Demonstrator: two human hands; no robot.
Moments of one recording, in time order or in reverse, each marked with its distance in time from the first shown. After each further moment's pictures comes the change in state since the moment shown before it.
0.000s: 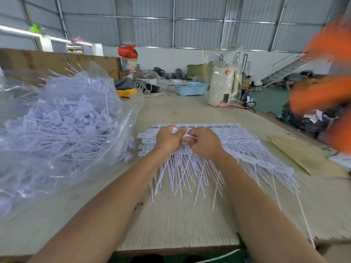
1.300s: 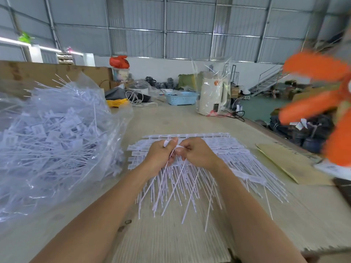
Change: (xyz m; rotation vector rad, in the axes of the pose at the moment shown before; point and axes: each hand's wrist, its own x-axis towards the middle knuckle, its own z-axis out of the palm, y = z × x) left_hand -0.009 0.004 -0.004 -0.116 -0.171 -0.022; right_hand -0.002 0.000 -0.017 0.306 -0.076 0.012
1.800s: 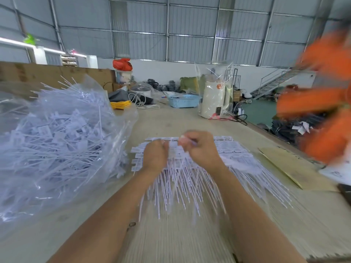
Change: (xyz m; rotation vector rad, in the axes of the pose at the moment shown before) left_hand 0.011 0.001 -0.014 0.729 0.268 0.014; right_hand -0.003 -0.022 0.000 0.093 0.300 -0.233
